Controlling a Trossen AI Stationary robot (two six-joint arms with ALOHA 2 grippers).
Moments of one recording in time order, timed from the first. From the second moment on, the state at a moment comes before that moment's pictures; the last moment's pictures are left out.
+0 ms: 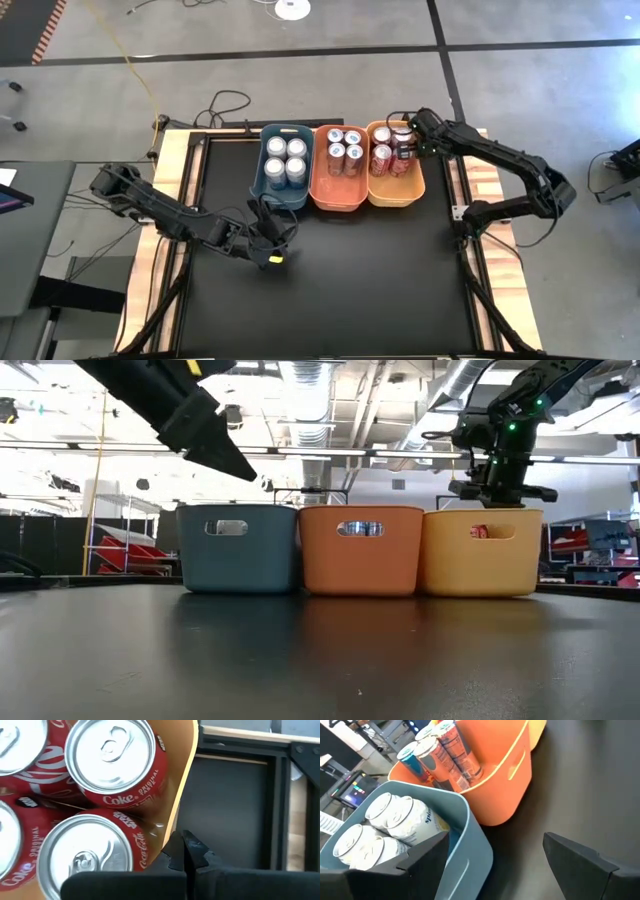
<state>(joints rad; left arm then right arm) -0.38 1.39 0.83 -0.23 -0.94 -0.23 -0.81 1.27 0.89 -0.75 0.24 0.58</state>
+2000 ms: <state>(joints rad) -0.18 1.60 0.89 0.21 -0.76 0.08 -0.56 1.05 0.90 -0.88 0.43 0.59</state>
